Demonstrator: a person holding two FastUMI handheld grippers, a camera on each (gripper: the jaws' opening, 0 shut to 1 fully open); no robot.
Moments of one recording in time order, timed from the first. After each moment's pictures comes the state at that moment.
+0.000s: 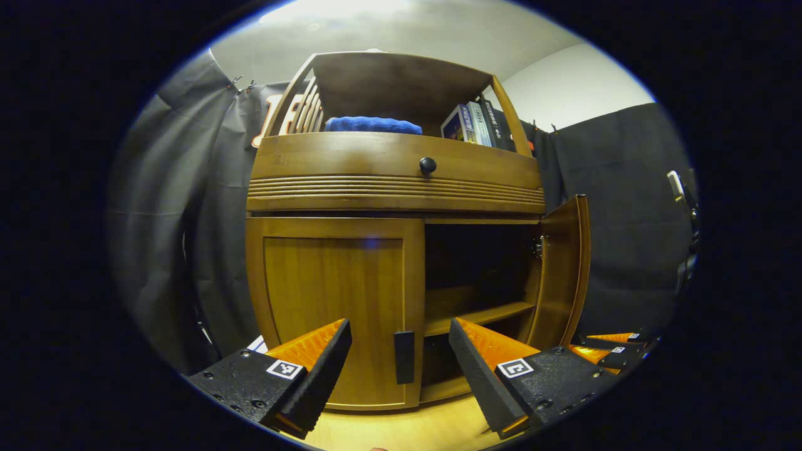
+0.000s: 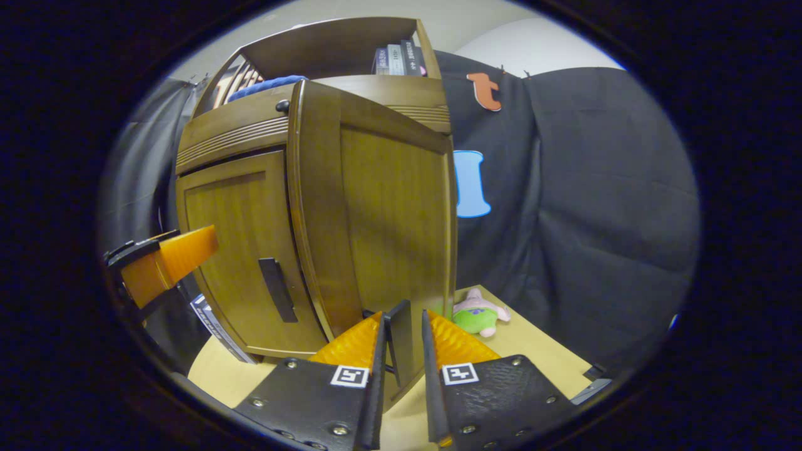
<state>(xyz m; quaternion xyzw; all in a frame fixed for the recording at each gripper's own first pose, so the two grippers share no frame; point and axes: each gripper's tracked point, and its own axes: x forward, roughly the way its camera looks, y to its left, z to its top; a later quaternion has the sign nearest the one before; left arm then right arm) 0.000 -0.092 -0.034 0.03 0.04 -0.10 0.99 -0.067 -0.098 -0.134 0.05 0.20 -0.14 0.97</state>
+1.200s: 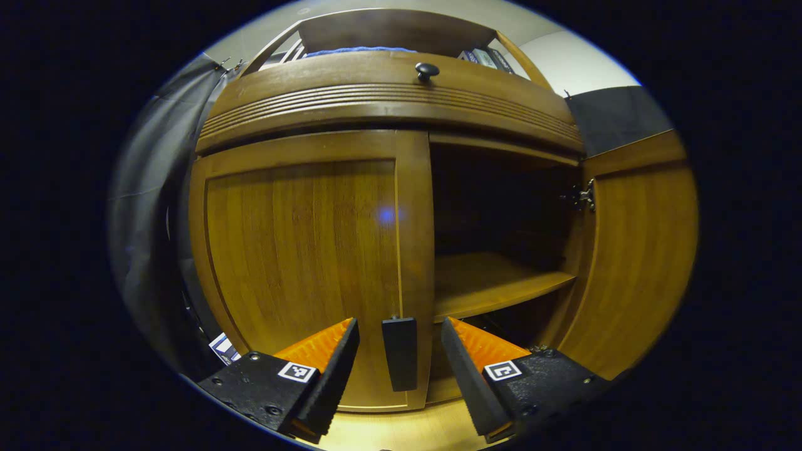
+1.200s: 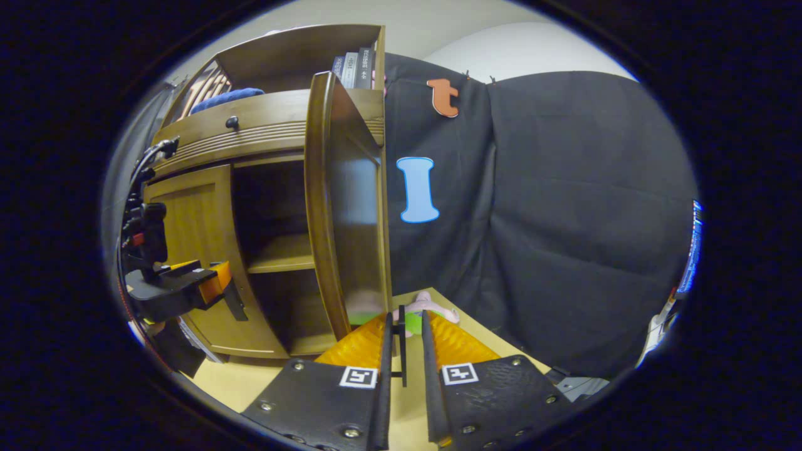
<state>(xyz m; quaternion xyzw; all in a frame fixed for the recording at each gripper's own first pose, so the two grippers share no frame) 0.095 -0.096 -0.128 0.05 0.12 -0.06 0.99 -0.102 -0.169 -0.112 0.03 0.20 -0.22 0.95</state>
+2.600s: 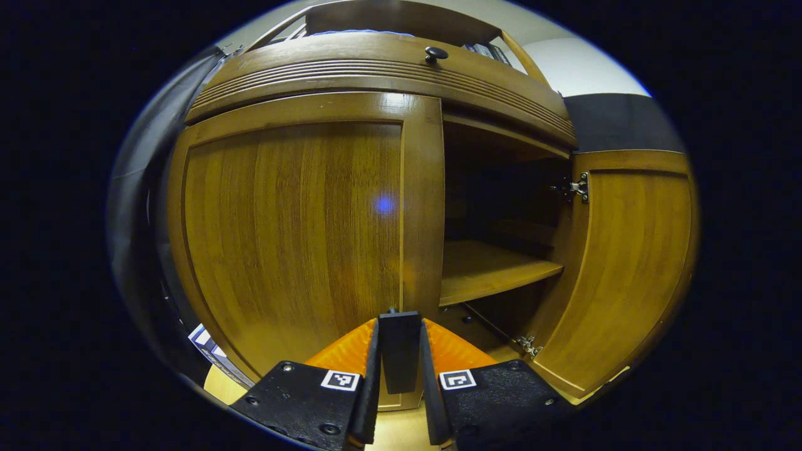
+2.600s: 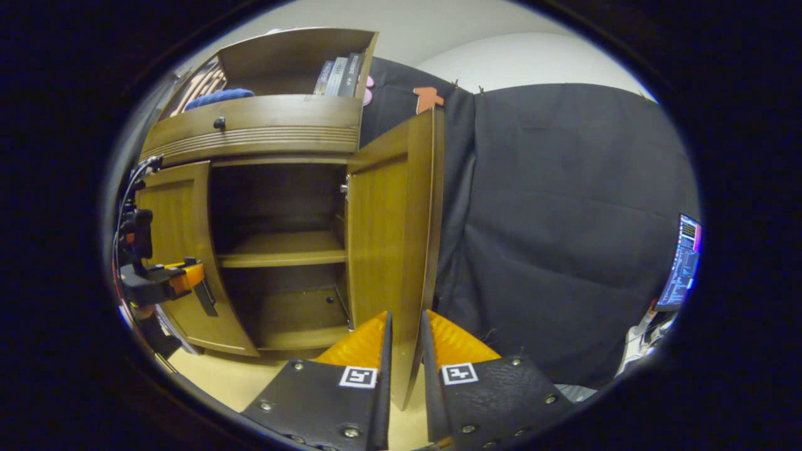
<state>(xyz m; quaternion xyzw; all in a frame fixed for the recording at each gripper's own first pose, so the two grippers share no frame) 0.084 -0.097 -0.145 0.03 0.14 -0.12 0.98 -0.128 -0.192 -0.093 -0.01 0.18 -0.25 0.95</state>
